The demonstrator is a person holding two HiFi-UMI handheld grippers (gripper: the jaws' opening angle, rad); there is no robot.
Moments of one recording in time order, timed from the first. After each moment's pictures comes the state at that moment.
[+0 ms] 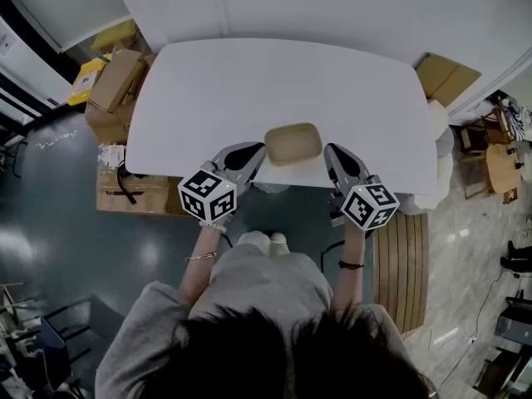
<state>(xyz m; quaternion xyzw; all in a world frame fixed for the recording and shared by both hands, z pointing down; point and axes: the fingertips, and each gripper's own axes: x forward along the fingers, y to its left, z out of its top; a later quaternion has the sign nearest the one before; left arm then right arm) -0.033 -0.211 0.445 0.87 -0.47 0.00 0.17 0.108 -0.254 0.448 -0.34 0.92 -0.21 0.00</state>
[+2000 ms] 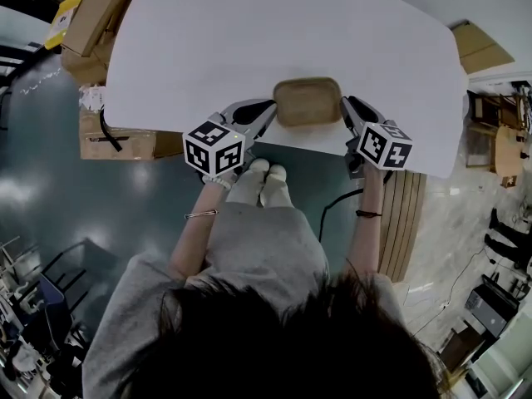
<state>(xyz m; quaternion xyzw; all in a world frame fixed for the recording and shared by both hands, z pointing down) -0.043 -0.255 0.553 0.83 -0.46 0.01 0.31 0.112 -0.340 0.585 -0.37 0.85 -0.30 -0.21</state>
